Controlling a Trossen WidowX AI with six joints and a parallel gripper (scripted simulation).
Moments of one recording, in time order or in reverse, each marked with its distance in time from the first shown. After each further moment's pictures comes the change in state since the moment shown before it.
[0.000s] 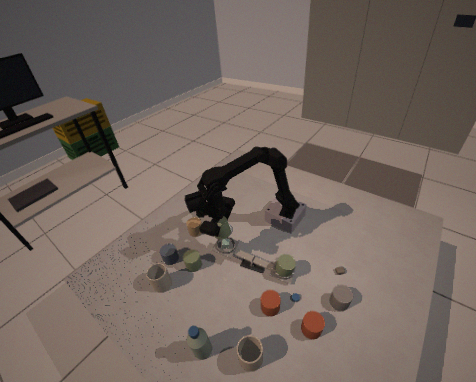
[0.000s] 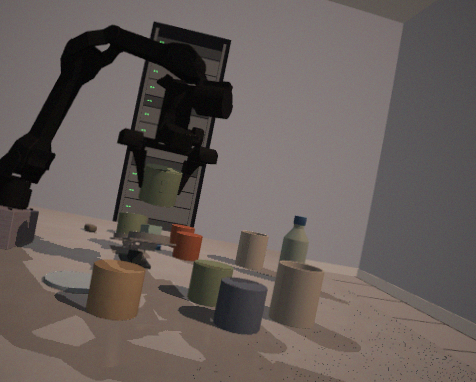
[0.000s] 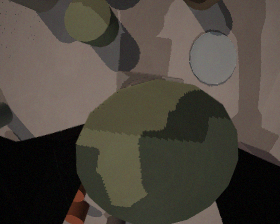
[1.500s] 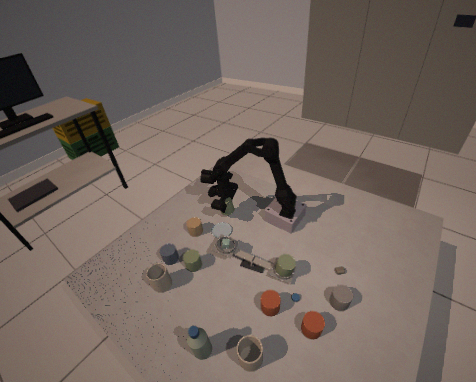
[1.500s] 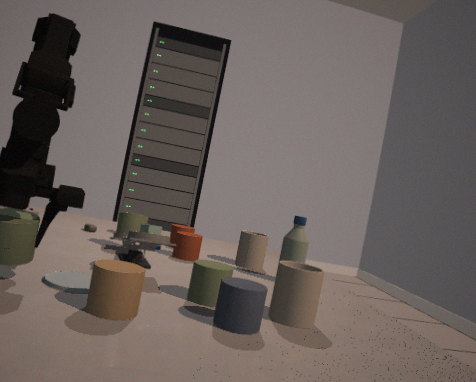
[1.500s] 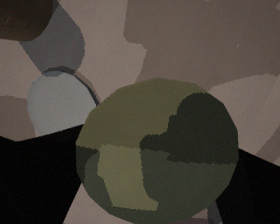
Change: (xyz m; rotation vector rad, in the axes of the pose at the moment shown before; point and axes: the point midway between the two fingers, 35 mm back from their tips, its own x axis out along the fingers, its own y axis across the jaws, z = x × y) arm 0.116 -0.230 0.101 0.000 -0.020 -0.010
